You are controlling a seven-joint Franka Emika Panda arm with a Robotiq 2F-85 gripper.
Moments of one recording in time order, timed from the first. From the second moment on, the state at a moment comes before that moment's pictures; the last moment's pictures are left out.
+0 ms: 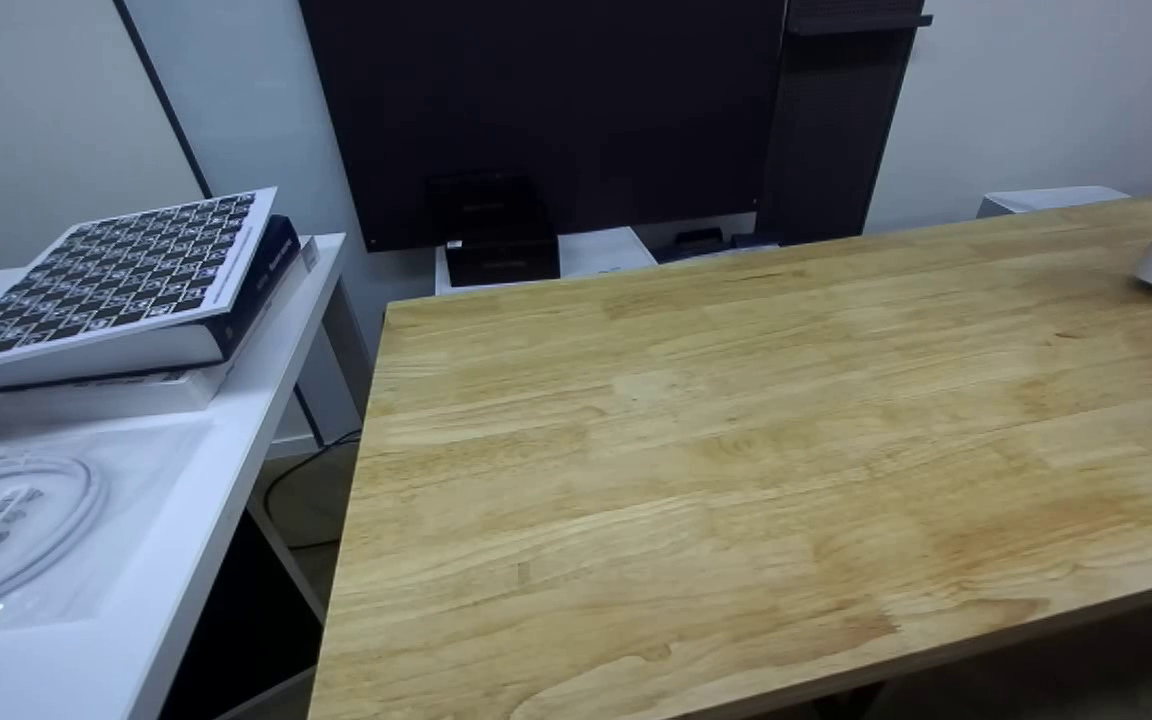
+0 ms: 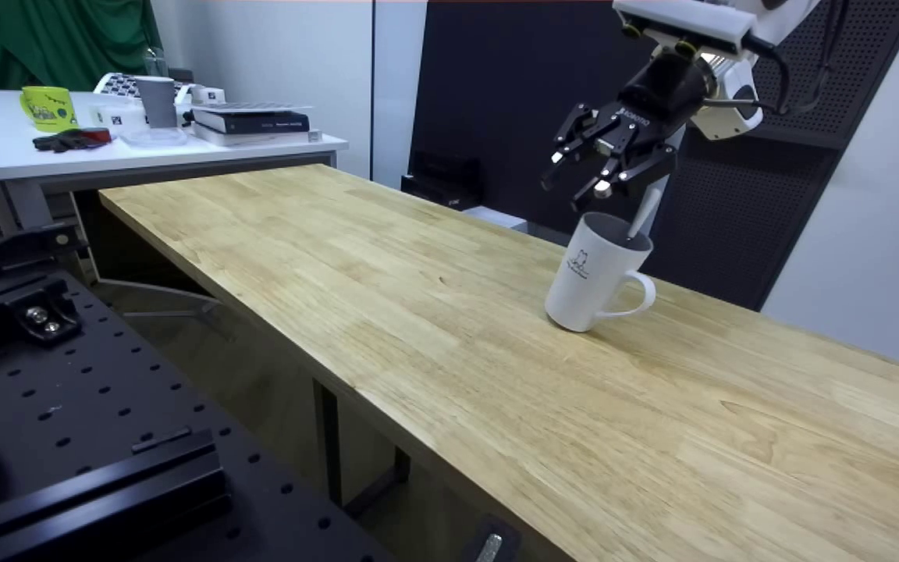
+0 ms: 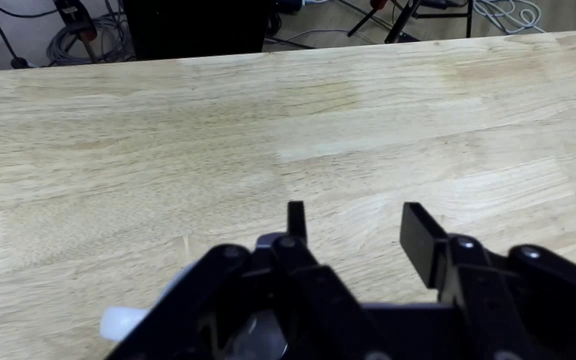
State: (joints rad) arm -0.30 0.91 -0.10 -1.23 0.23 1.39 -0.14
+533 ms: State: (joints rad) arm -0.30 0.91 -0.10 -1.24 0.21 1.39 -0.16
